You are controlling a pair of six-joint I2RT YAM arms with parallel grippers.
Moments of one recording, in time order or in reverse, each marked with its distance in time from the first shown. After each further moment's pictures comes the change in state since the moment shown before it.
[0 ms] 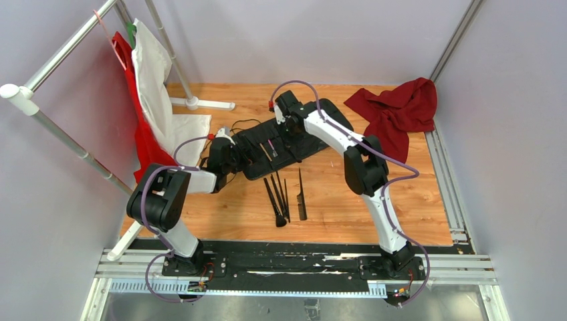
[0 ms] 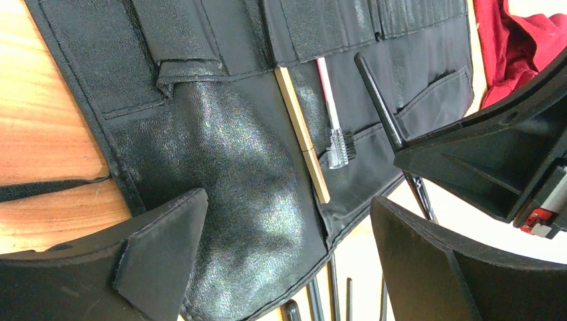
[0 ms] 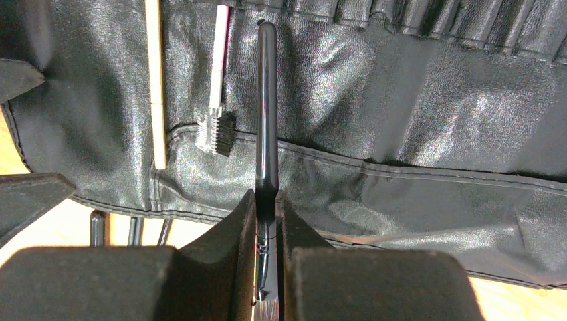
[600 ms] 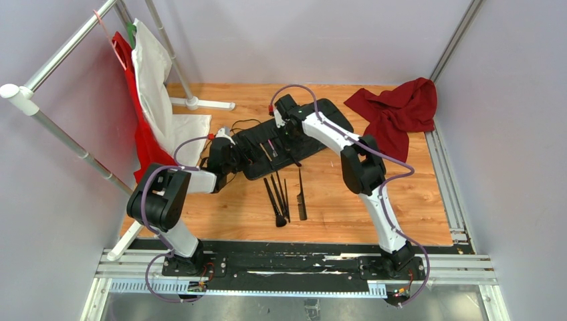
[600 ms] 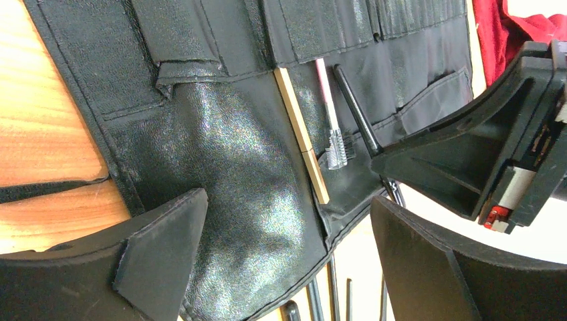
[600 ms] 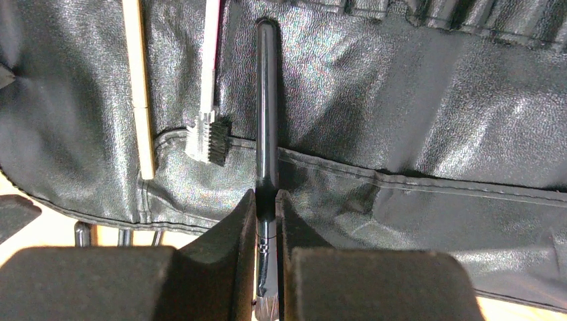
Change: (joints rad) left arm 0.000 0.003 0.000 0.006 0.000 0.000; right arm 0.000 0.033 -0.011 0.010 -0.013 0.006
